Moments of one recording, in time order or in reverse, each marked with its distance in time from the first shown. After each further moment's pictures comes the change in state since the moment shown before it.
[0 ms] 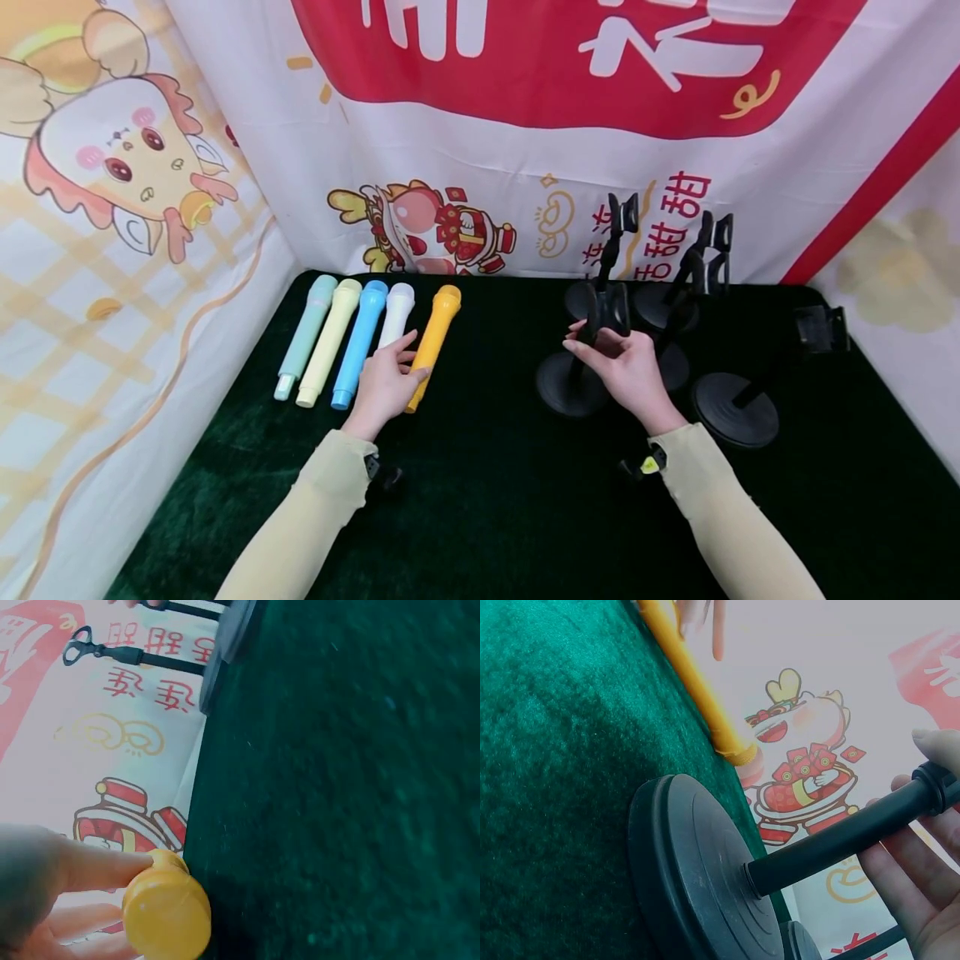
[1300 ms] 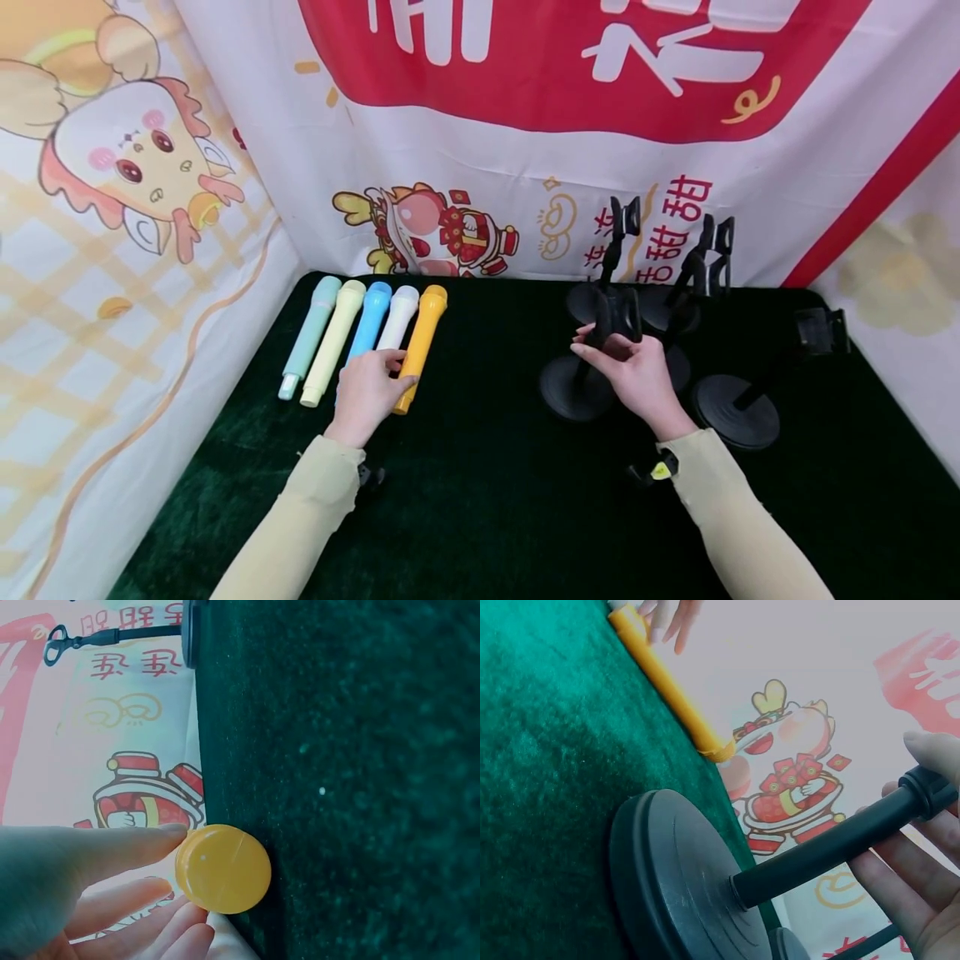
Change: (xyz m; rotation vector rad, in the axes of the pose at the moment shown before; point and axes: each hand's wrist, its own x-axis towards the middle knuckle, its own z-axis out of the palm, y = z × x) left_hand -0.014 -0.009 -0.020 0.279 0.119 0.118; right_hand -0.010 -0.044 -0.003 -0.047 0.006 0.061
